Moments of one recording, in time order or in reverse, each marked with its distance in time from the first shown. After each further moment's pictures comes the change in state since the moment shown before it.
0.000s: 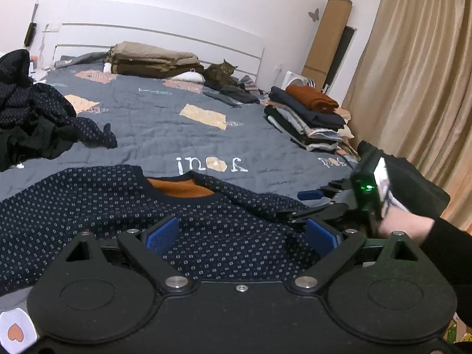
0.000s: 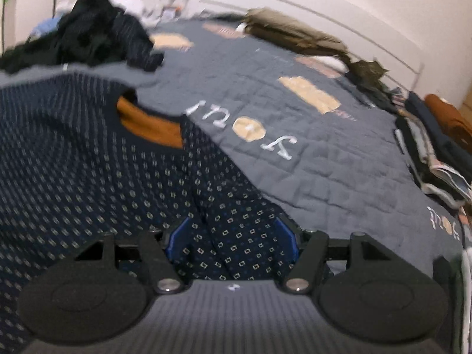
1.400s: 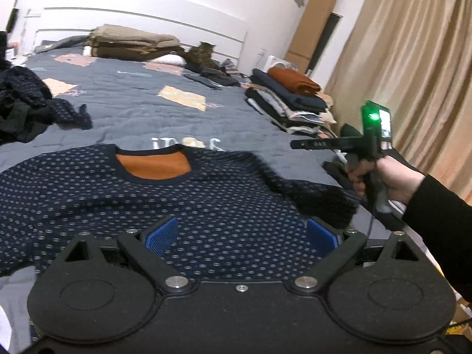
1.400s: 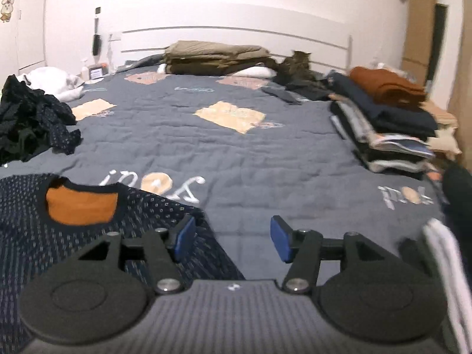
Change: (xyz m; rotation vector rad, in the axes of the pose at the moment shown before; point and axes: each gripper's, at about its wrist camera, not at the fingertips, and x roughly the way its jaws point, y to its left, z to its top) left arm 0.019 -0.015 -0.010 0.006 0.060 -0.102; right arm -0.043 -0.119 -0.006 0.351 -0.147 -0.135
